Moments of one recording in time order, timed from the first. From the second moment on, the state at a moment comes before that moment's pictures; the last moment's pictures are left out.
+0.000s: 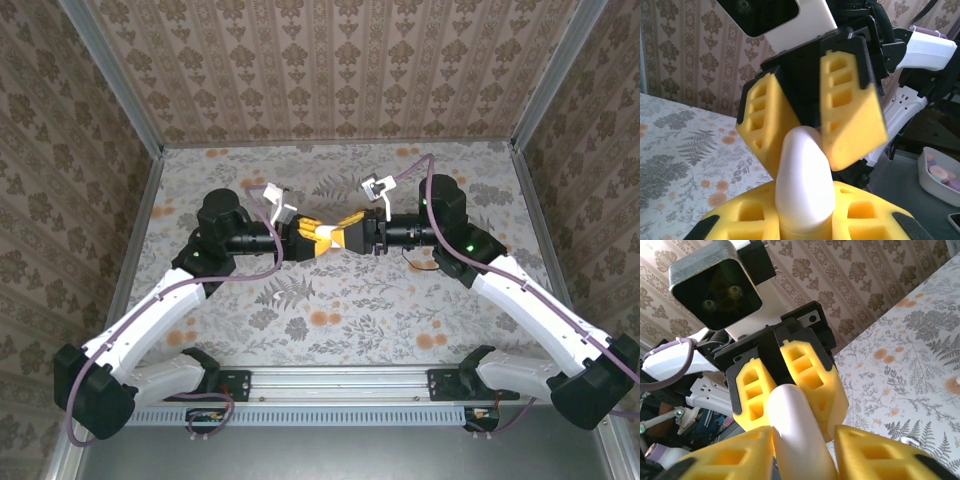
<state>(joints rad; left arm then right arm) -0.61 1.08 0.89 0.12 1.04 -0.22 0.57 1.13 1.08 -0.16 -0.80 0.49</state>
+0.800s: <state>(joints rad) -0.60 1.10 0.91 0.13 1.09 -0.30 0.58 1.13 1.13 -0.25 -0.80 0.36</state>
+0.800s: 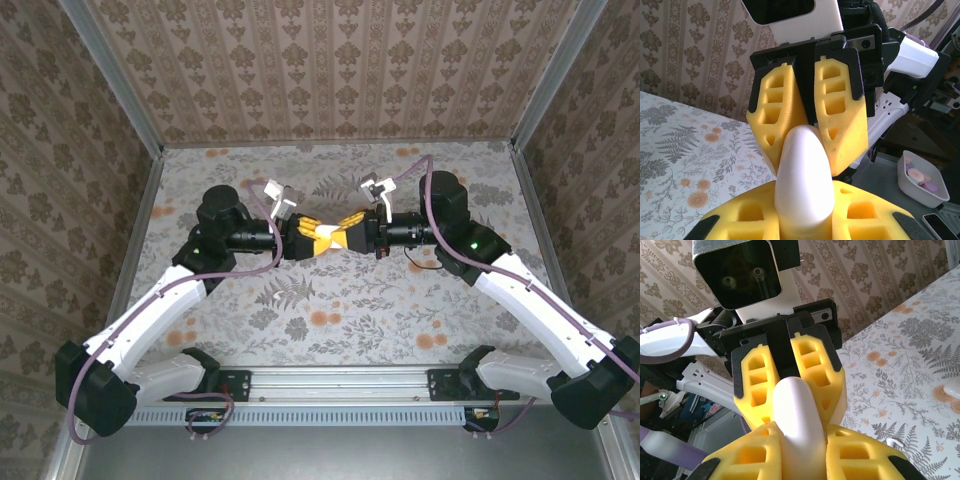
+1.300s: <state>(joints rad) -0.60 1.07 0.86 0.24 1.05 -0.37 0.59 1.12 1.13 -0.25 -0.77 0.36</state>
